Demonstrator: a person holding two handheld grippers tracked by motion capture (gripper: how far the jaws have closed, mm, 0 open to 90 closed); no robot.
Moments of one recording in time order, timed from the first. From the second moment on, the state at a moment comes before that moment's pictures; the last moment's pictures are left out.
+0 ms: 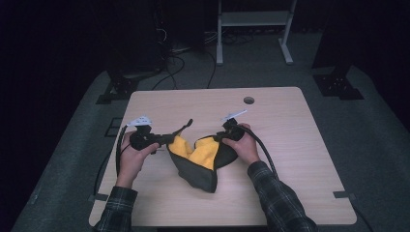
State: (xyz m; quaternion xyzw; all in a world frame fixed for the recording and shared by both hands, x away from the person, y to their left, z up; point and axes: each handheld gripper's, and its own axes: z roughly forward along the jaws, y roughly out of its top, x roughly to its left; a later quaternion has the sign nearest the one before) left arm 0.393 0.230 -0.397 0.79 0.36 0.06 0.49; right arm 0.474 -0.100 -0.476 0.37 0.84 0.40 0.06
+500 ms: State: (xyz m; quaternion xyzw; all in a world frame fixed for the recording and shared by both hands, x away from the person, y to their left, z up) left arm 0.390 0.234 -0.389 0.77 0.37 0.07 0.51; right arm 0.447 -0.150 -0.446 0.38 0.80 0.46 0.07
